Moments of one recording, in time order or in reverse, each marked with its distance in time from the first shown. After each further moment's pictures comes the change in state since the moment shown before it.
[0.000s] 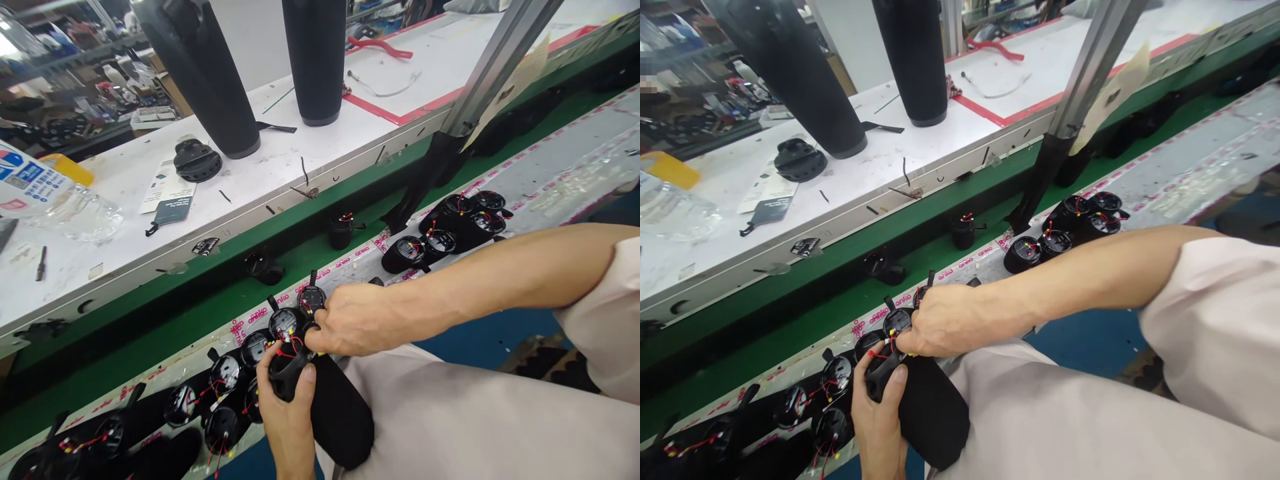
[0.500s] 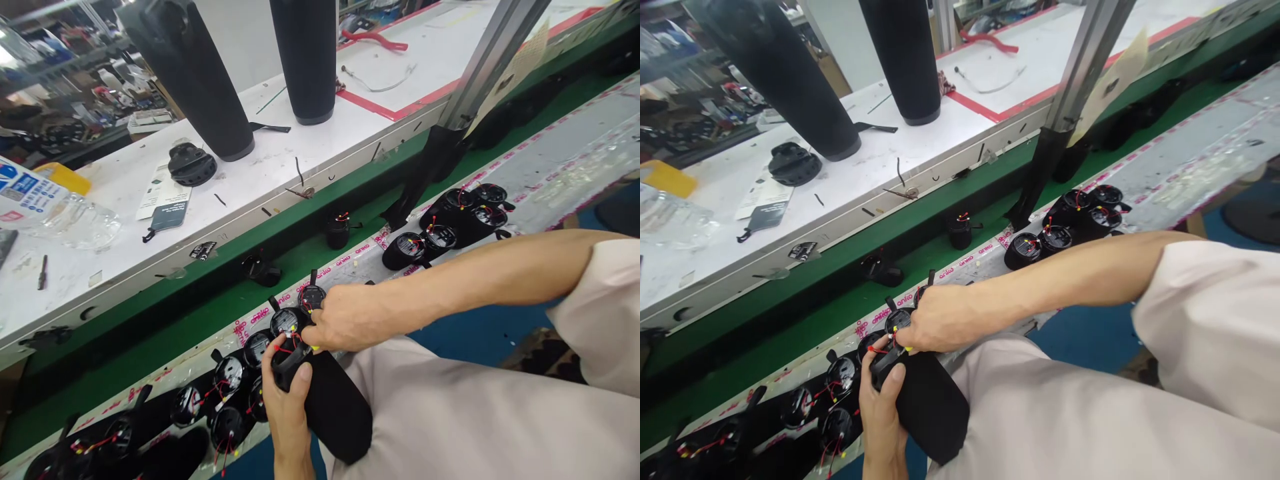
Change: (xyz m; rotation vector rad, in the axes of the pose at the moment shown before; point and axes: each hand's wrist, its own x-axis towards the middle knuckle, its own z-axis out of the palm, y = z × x) left_hand 0.015 -0.005 -0.002 -0.218 -0.114 -0.088; right_hand 0.012 0.009 -0.007 0.208 -0.221 0.032
